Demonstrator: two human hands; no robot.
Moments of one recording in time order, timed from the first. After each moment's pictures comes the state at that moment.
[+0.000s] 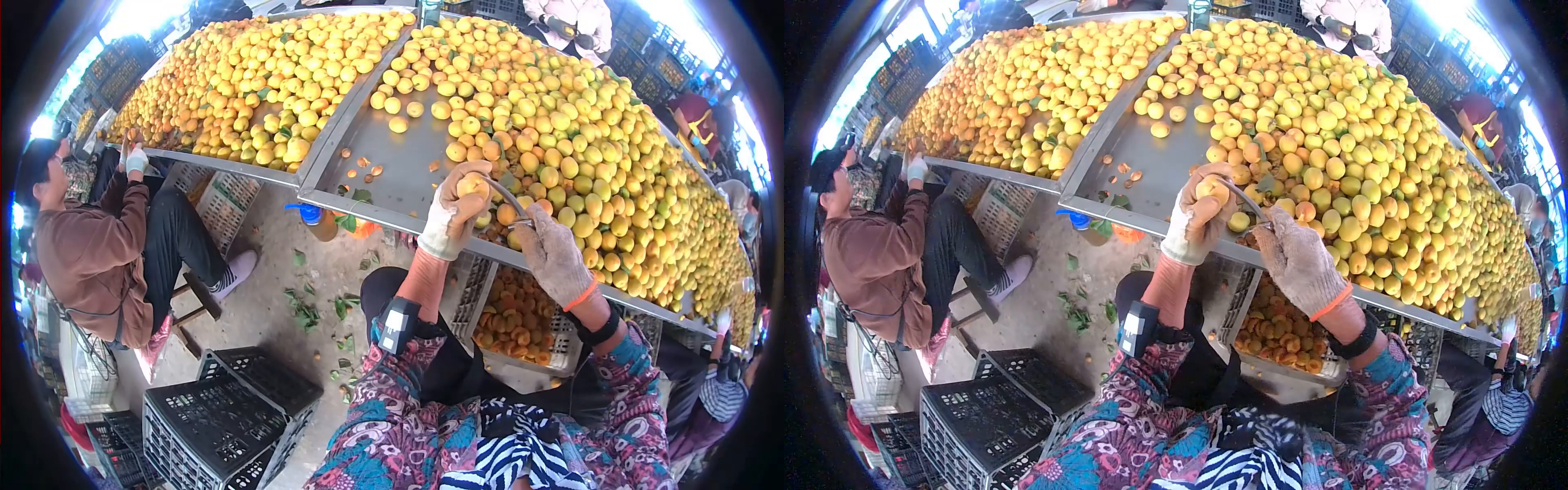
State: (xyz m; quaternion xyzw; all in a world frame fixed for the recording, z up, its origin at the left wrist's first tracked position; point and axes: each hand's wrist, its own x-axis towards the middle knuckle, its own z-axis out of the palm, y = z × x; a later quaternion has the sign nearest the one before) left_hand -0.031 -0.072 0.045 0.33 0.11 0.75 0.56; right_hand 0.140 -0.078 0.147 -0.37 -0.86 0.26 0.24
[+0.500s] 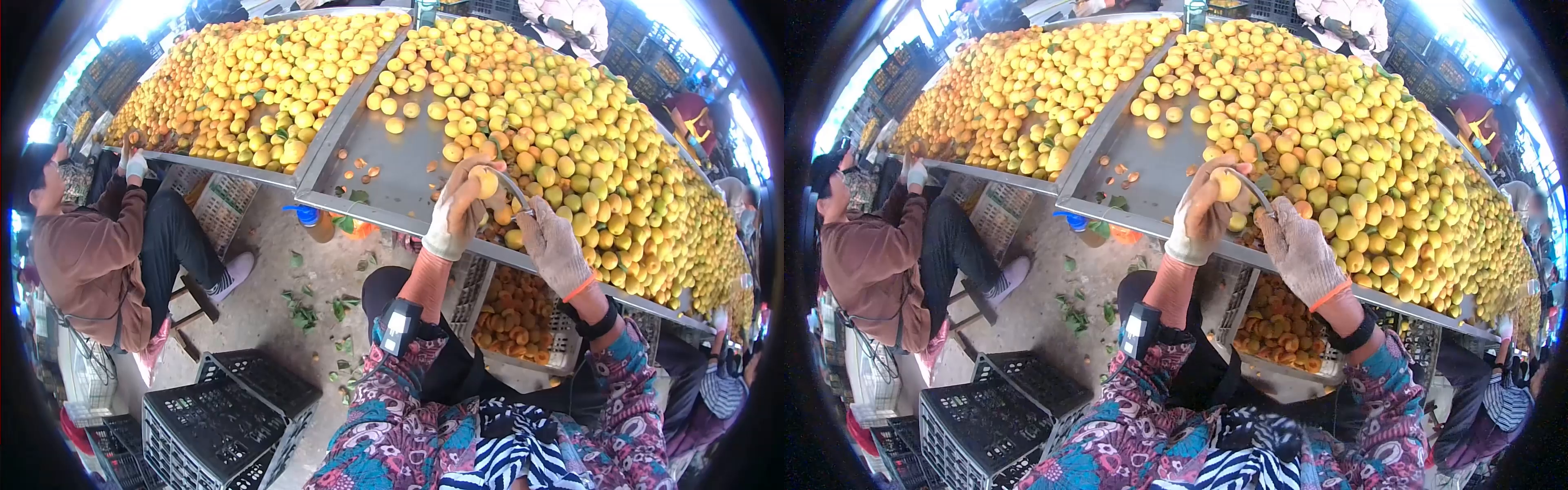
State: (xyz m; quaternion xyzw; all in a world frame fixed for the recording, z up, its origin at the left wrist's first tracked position) left_hand -0.021 -0.063 0.048 0.34 0.17 0.76 0.53; right_hand 0.142 -0.066 0.138 -0.40 -0.84 0.26 0.24
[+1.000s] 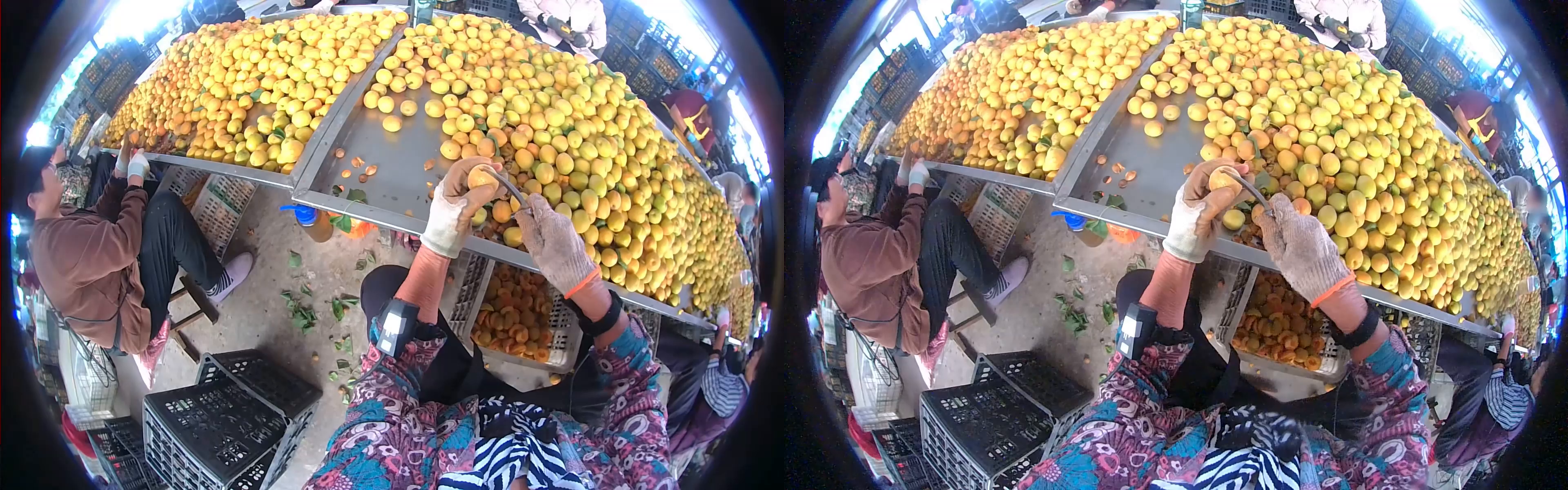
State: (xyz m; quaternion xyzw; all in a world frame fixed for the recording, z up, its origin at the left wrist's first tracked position) left_hand -0.021 -0.064 0.051 0.35 0.16 0.76 0.53; right_hand 0.144 -0.062 0.142 -0.44 -0.86 0.21 0.17
